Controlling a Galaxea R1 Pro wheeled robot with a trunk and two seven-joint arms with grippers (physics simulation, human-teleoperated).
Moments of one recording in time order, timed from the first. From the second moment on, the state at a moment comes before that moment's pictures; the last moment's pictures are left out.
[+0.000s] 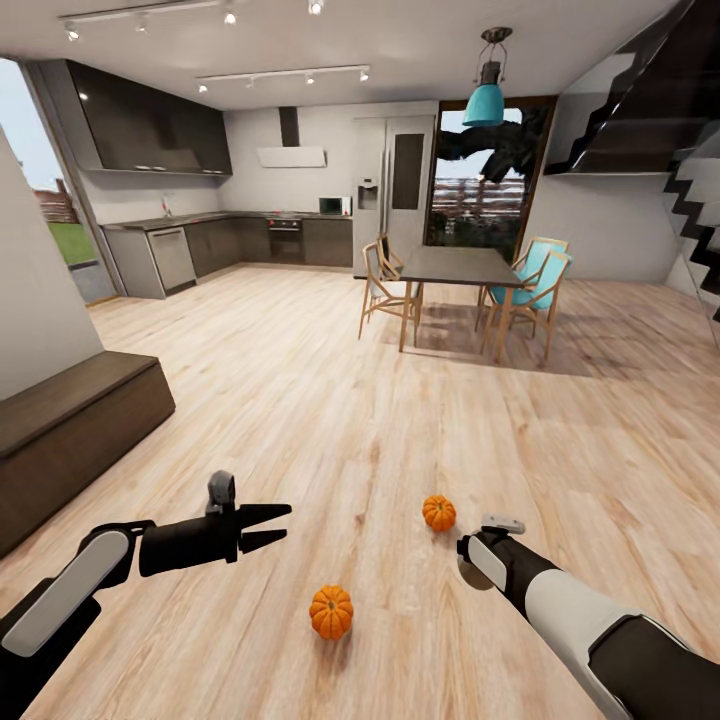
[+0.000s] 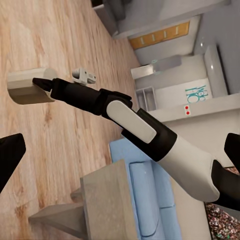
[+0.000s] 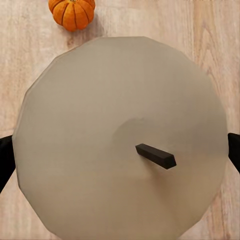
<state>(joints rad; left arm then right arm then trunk) -0.42 0.46 -0.31 -1.43 1.51 0.99 -0.34 -0.87 -0.03 0.57 -0.22 -0.75 0.32 -0.43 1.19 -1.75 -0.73</state>
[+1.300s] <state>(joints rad) -0.42 0.46 -0.32 -1.43 1.51 0.99 -0.34 -0.87 -0.03 0.57 -0.22 -0.75 0.35 -0.43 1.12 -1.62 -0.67</state>
